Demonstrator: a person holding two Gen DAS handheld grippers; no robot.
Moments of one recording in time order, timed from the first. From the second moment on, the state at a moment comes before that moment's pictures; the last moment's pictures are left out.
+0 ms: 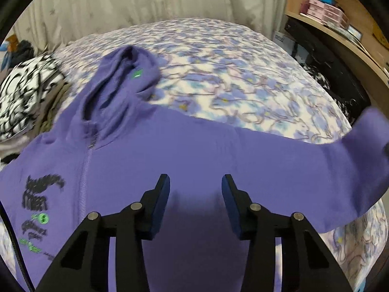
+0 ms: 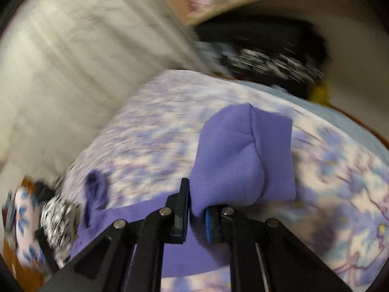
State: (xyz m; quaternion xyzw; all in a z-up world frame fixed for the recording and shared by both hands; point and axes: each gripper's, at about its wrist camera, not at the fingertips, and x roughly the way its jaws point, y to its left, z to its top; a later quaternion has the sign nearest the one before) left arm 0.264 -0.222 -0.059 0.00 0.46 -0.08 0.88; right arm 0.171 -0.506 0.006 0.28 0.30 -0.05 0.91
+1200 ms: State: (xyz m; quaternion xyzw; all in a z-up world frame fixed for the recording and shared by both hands) left arm 0.267 -0.128 -0.138 -0.14 0.55 -0.15 0.81; right arm 0.134 -0.329 -0.098 0.19 0.48 0.07 0.85
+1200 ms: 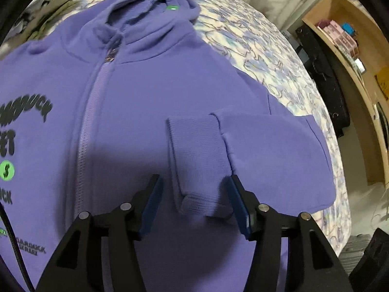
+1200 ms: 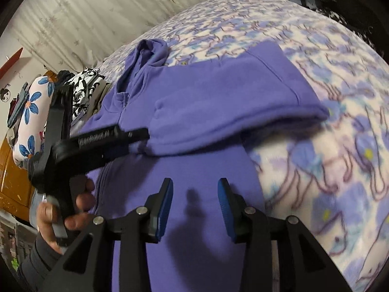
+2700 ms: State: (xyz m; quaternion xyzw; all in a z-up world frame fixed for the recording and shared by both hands) left arm 0.304 0.040 -0.109 -0.08 0.49 -0.04 0.87; right arm 0.263 -0.363 -0.096 0.20 0.49 0.03 0.85
